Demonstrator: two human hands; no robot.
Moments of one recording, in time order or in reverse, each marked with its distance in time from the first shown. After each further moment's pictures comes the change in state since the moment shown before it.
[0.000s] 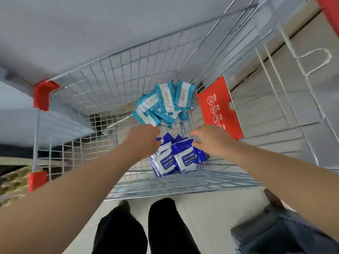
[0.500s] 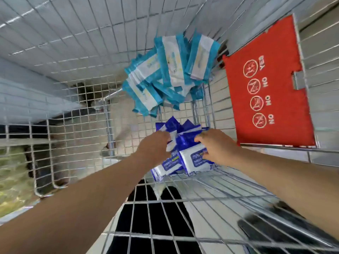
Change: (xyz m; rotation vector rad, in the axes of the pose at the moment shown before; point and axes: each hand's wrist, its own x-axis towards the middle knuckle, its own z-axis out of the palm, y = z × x) left_hand 0.099 0.004 0.170 -0.285 -0.239 -0.102; right_hand 0.114 0.065 0.162 -0.133 -0.209 -0.197
